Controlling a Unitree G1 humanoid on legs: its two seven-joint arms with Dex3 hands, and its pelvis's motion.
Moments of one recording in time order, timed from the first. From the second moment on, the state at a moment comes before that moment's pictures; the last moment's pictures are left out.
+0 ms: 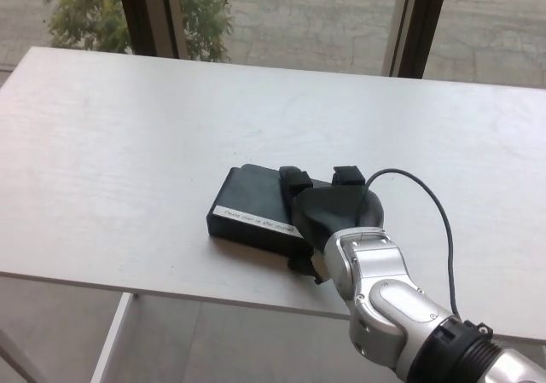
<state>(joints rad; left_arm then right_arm) 0.47 0.10 0.34 0.71 -0.08 -0.50 0.07 -0.67 -0.09 0.80 0.57 -0.85 0.55 0.07</state>
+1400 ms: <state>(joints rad) 0.43 0.10 0.29 0.86 -0.04 -0.60 0.16 -0.54 -0.14 0.67 0.57 -0.86 0.22 -0.40</state>
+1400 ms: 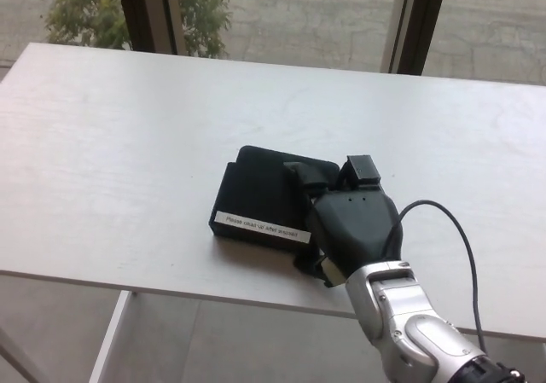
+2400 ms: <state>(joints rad) 0.42 0.11 0.26 0.93 0.02 -0.70 0.21 -0.62 -0.21 0.63 0.59 -0.90 -0.08 -0.71</state>
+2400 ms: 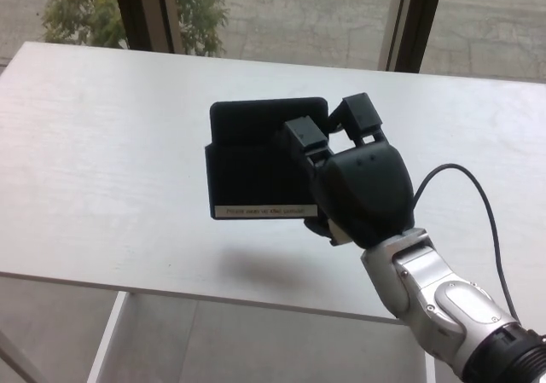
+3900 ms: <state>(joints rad) 0.42 0.12 0.24 0.99 0.05 -0.80 0.27 -0.70 -0.29 0.61 0.37 -1.02 -0.24 -0.94</state>
